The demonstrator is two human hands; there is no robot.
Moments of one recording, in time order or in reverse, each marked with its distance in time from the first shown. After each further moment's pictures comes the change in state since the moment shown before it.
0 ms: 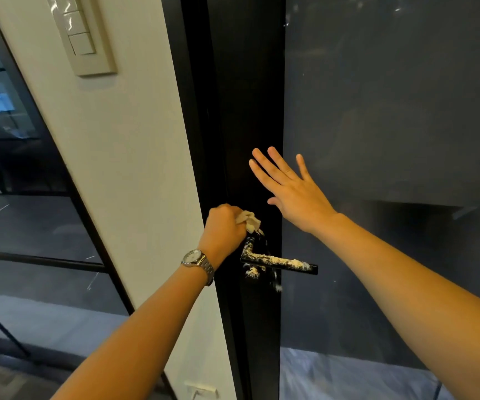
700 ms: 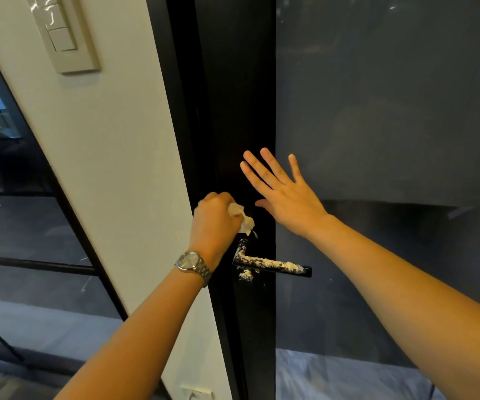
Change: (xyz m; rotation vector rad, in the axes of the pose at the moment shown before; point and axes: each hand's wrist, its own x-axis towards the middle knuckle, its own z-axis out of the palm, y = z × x) left_hand 0.001 0.021 -0.013 0.106 0.212 -0.004; right_hand 0.001 0.003 0.015 -0.188 0.131 -0.031
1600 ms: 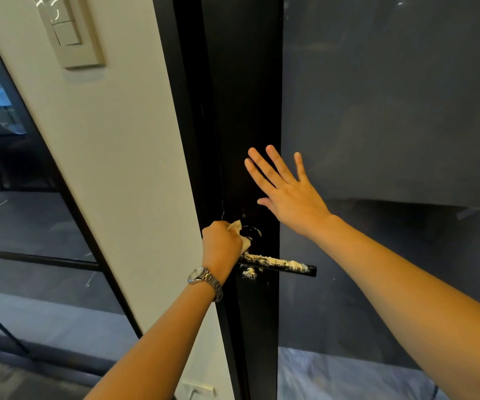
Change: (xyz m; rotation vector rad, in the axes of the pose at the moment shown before) left_hand -0.020 -0.024 0.041 -0.138 -0.188 -0.388; right_hand 0.001 -0.002 0.005 -0.027 0.003 0.012
